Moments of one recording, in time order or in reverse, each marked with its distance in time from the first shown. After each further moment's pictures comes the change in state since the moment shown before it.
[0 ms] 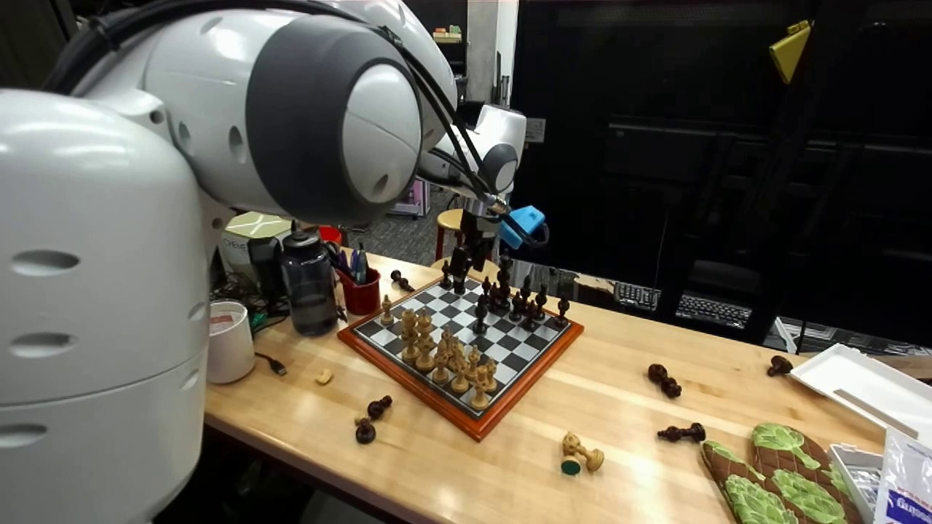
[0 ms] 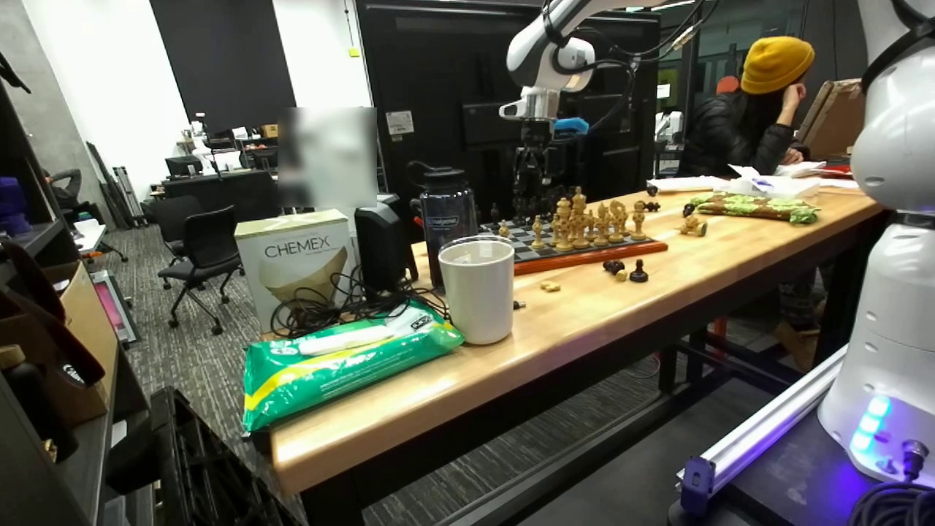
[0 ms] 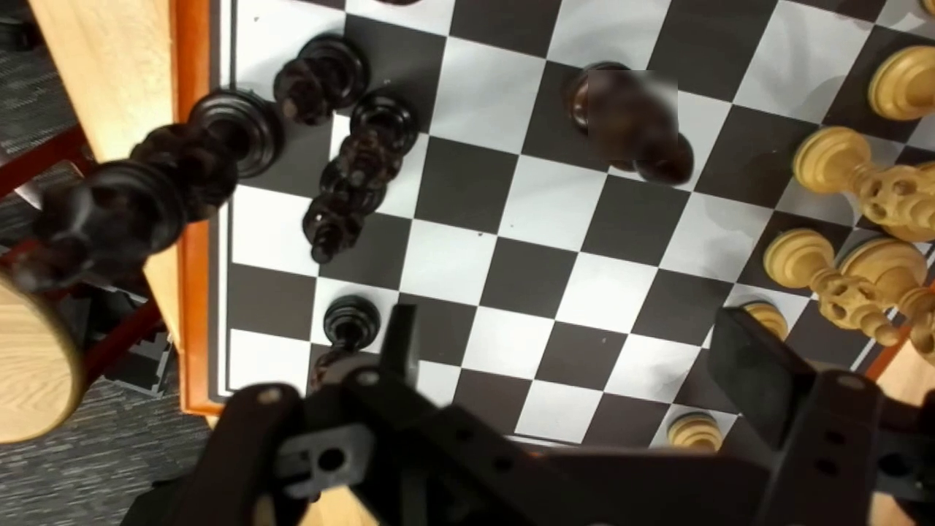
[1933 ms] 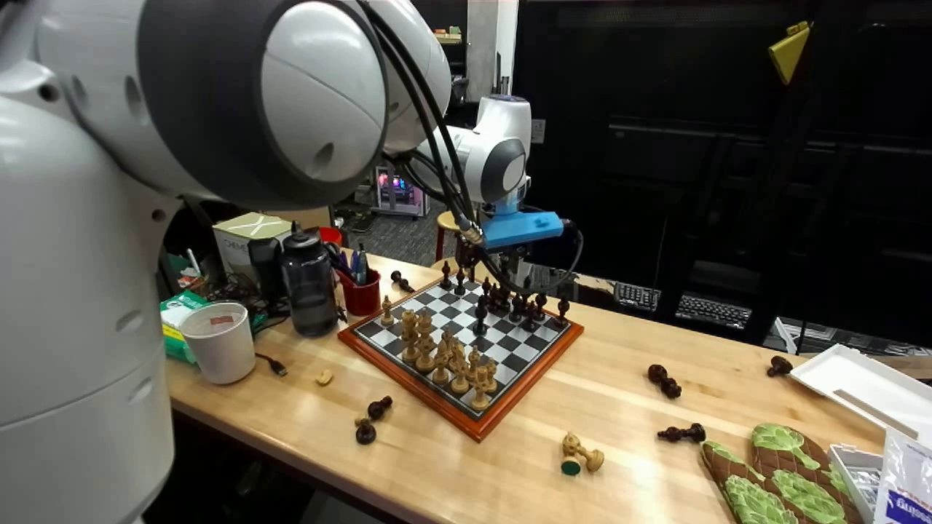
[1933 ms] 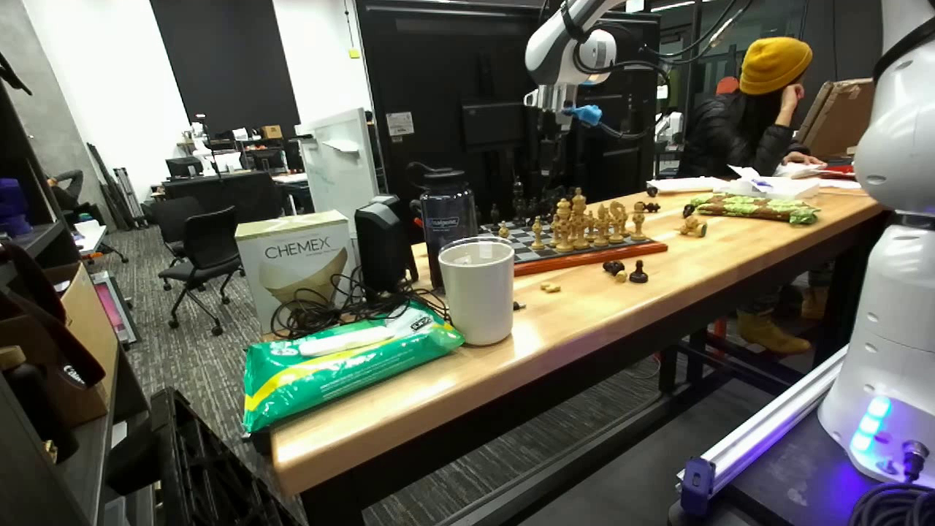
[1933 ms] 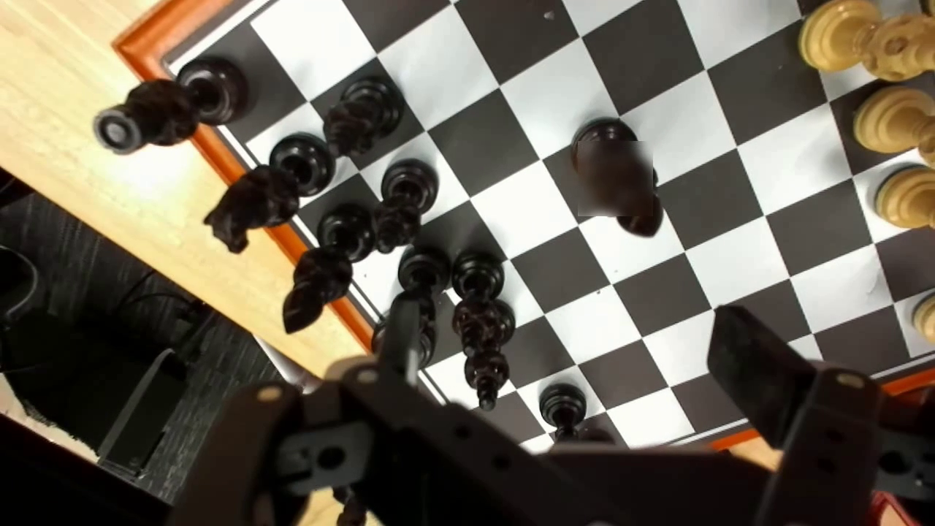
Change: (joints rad) arm 0.025 -0.111 -0.079 -0.134 -0.081 0.171 0.750
